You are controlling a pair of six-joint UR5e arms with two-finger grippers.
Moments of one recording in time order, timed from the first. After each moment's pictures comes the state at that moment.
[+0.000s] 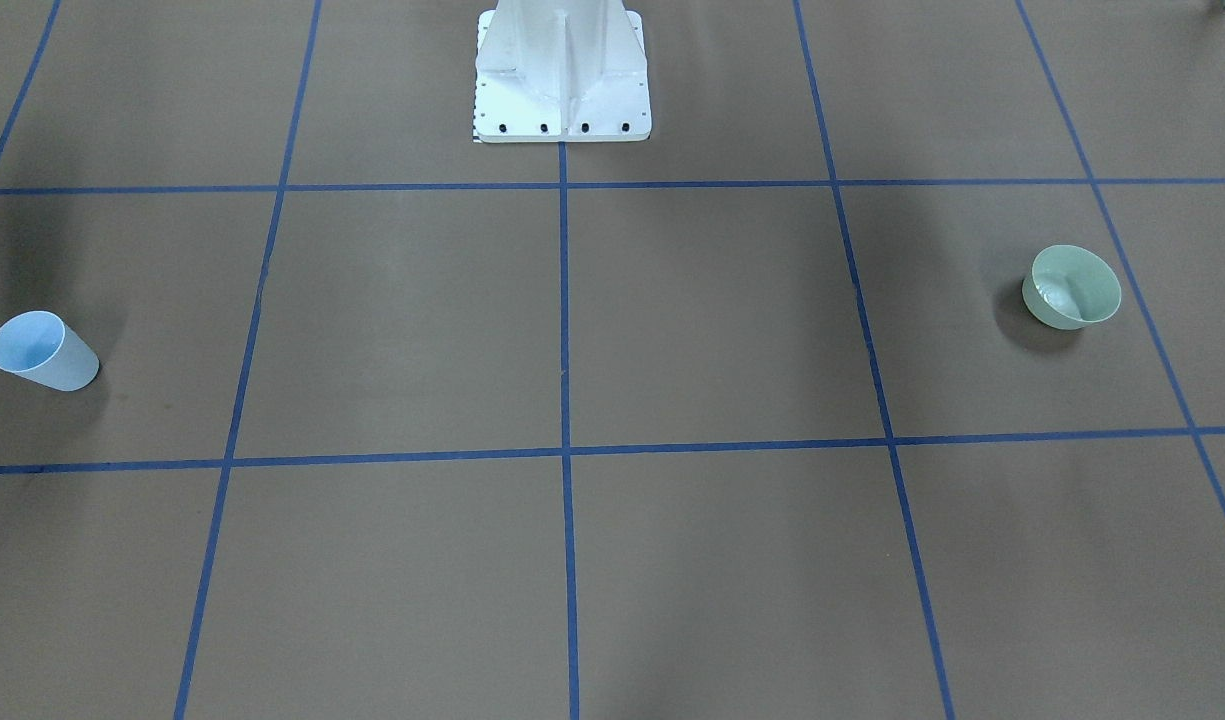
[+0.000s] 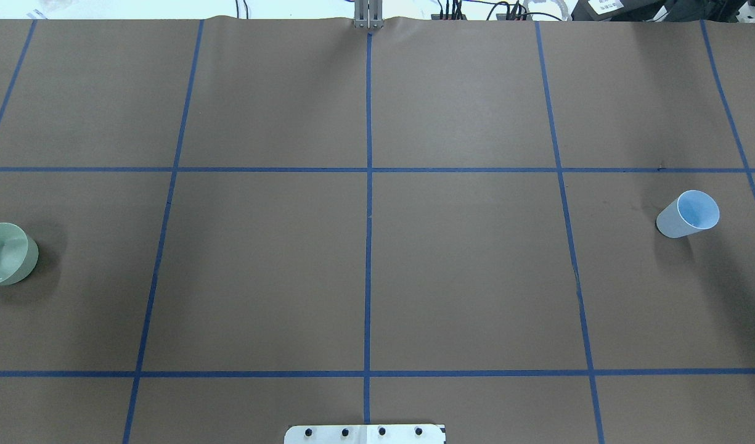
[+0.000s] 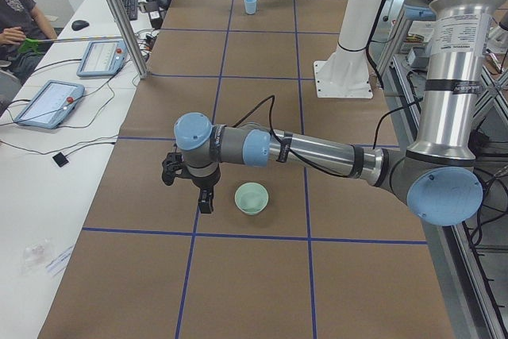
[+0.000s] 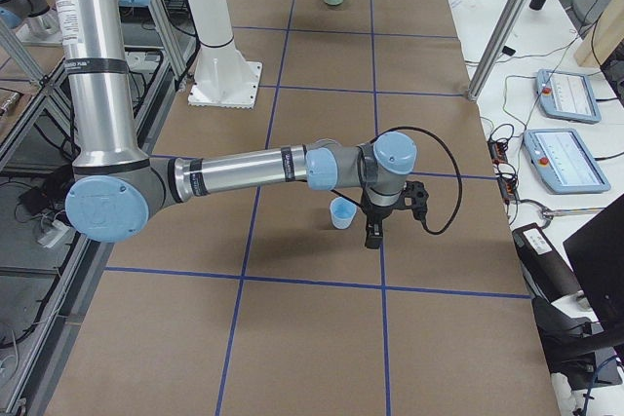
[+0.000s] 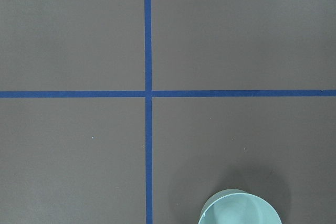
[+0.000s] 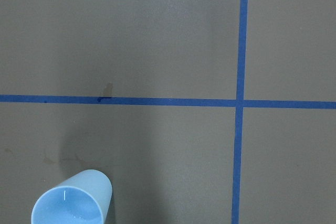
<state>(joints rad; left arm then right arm) -1.51 -1.63 -1.70 -1.47 -2.37 -0.09 1.44 -1.48 1.66 -1.65 2.34 0.15</state>
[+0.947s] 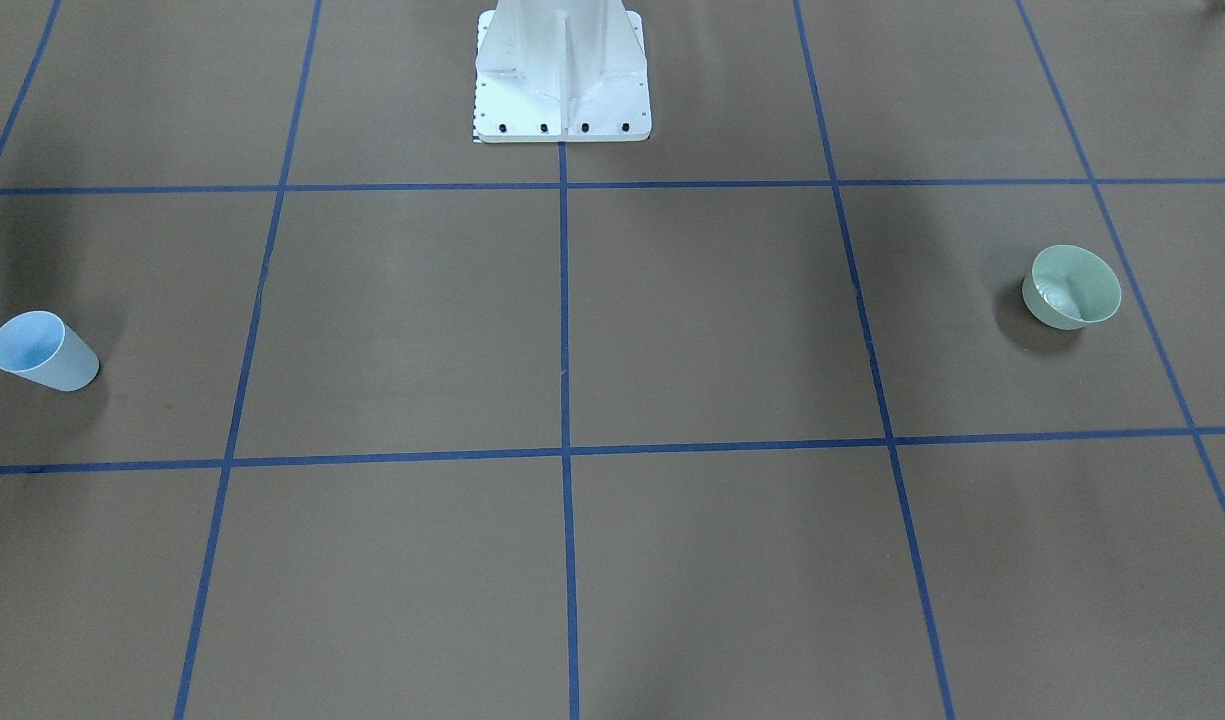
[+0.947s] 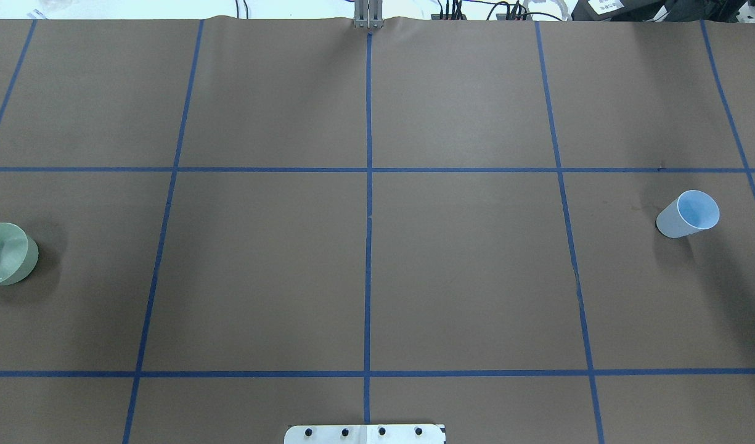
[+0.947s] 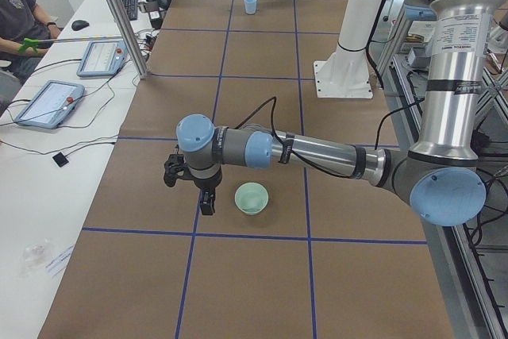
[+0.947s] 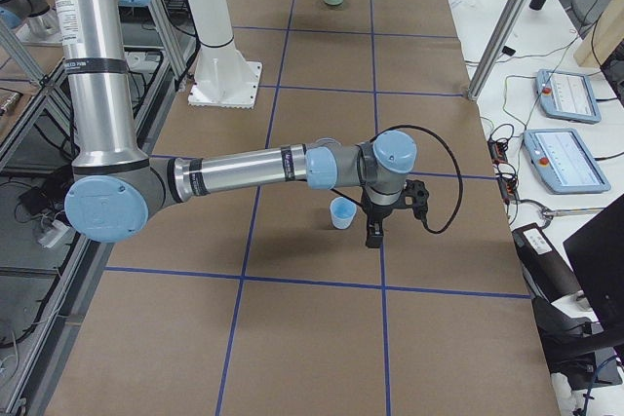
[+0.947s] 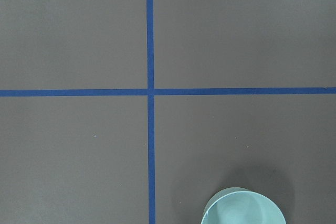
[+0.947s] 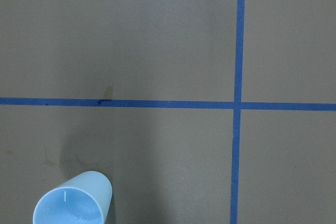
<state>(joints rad) -1.51 -1.61 -1.70 -1.49 -2.37 -0.09 1.45 -1.48 1.66 -1.65 2.34 0.15</state>
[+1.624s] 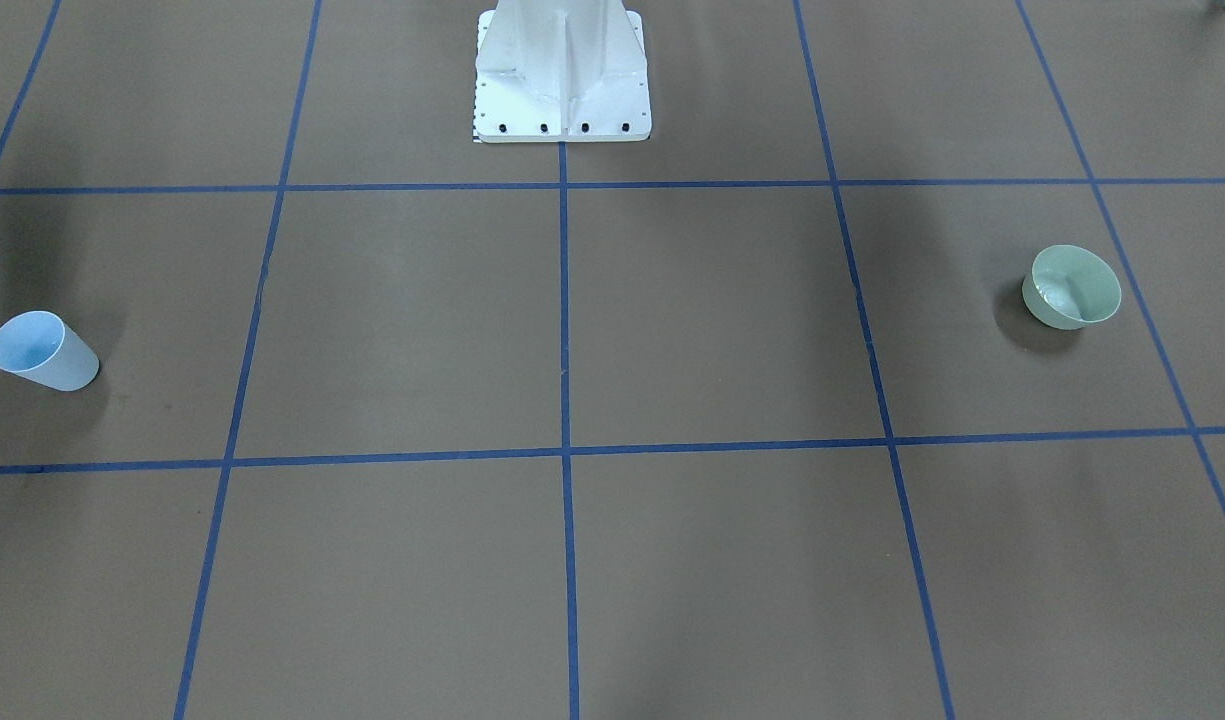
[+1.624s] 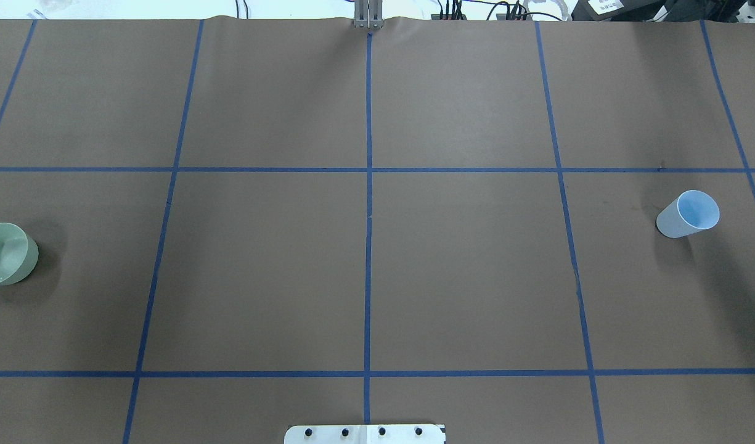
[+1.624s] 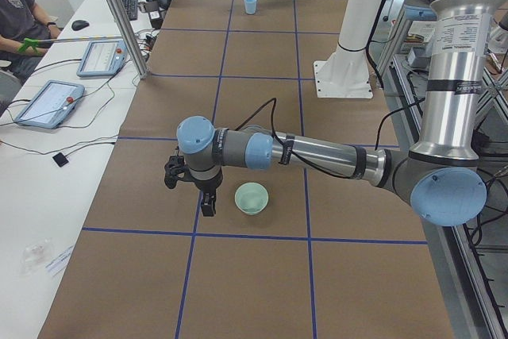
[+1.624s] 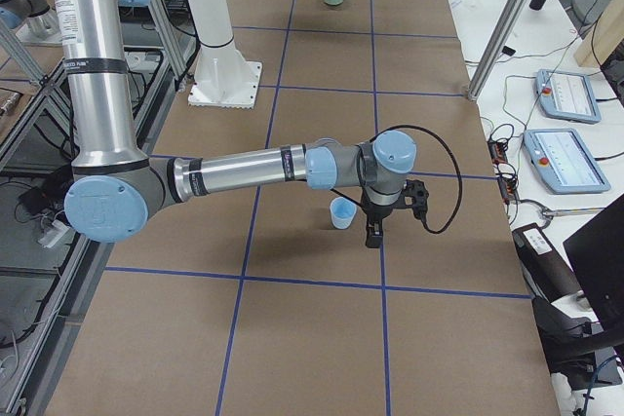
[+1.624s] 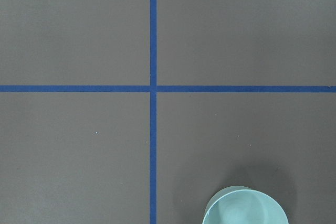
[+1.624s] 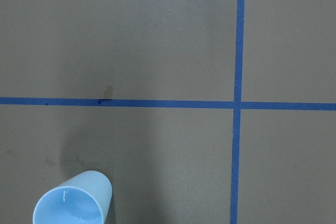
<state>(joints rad) -1.51 -1.61 -1.69 -1.49 -2.37 -0.10 1.45 -1.48 1.67 -1.65 2.34 0.15</state>
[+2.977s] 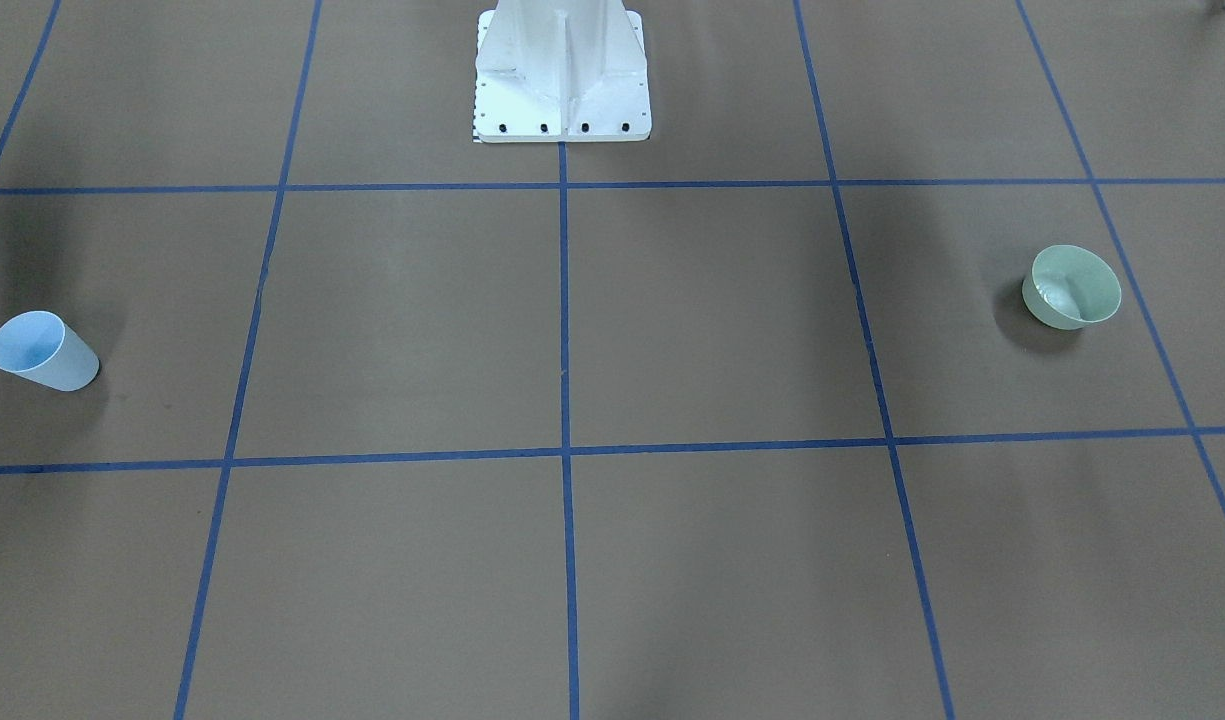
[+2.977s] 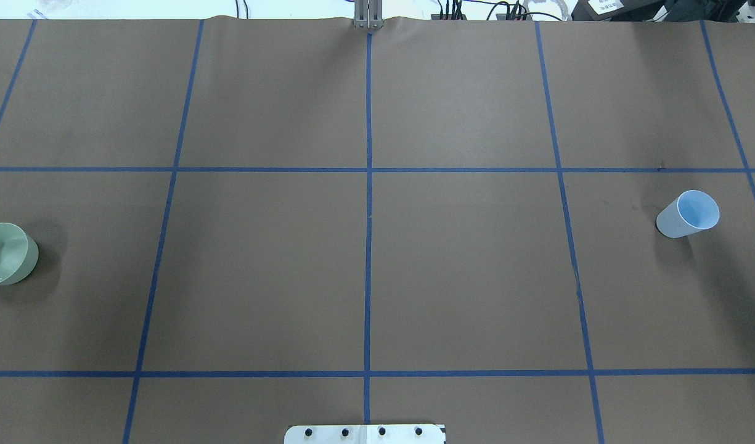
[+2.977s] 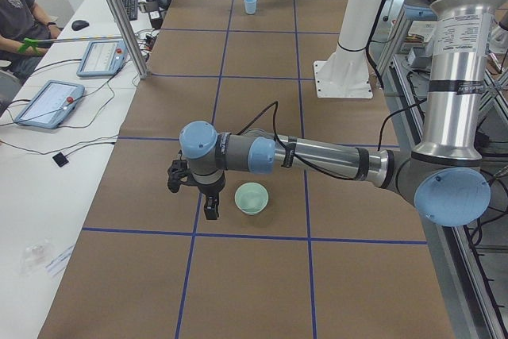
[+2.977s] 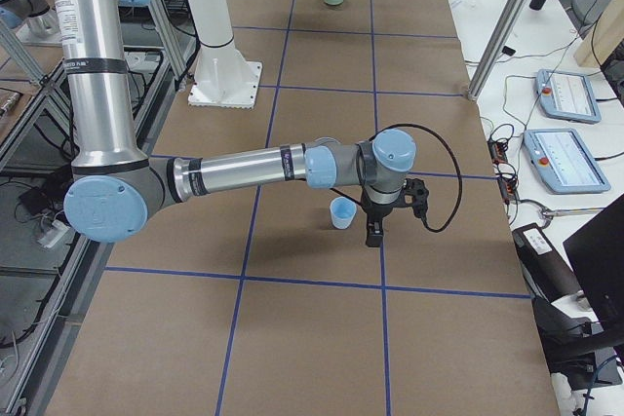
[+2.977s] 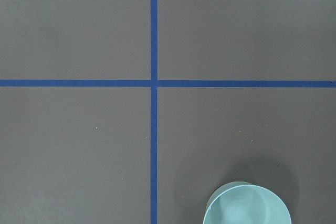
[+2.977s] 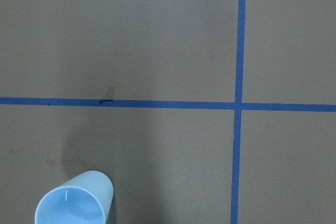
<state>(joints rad) -1.50 -1.59 -1.67 -1.53 -2.37 -0.12 1.44 -1.48 1.67 -1.65 2.34 0.15</state>
